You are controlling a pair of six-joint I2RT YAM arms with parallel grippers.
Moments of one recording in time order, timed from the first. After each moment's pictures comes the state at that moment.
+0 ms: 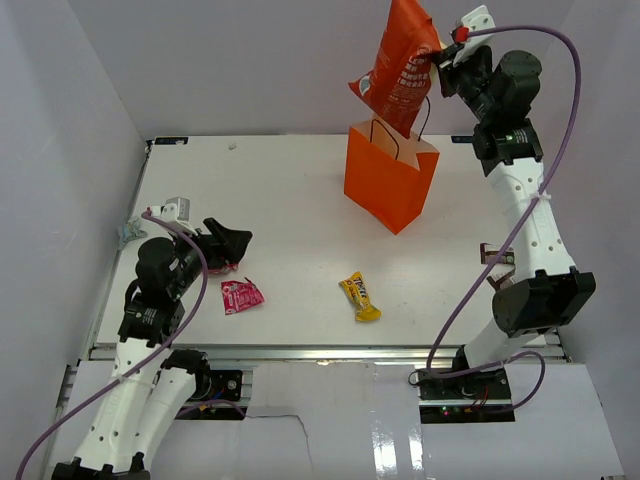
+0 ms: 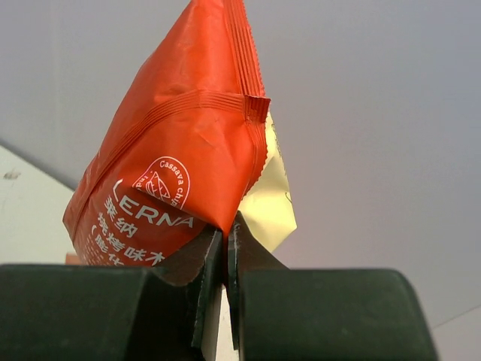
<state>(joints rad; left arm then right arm) -0.19 0.59 0.68 -0.27 0.22 -0.53 0.16 1.65 1.94 -0.05 -0.32 -0.30</state>
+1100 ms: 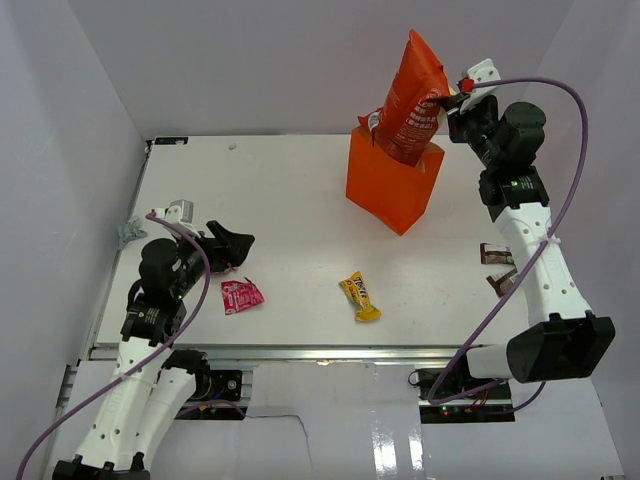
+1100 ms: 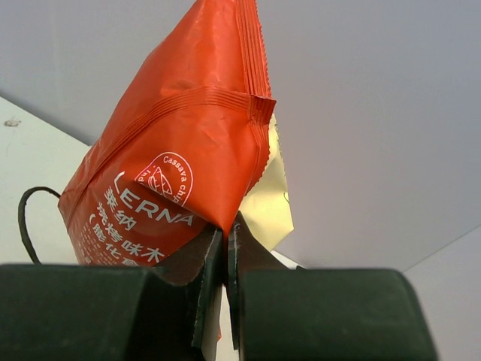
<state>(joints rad) -0.19 0.58 0.65 -0.27 0.24 -0.54 0.12 1.34 1.43 0.05 -0.31 -0.32</state>
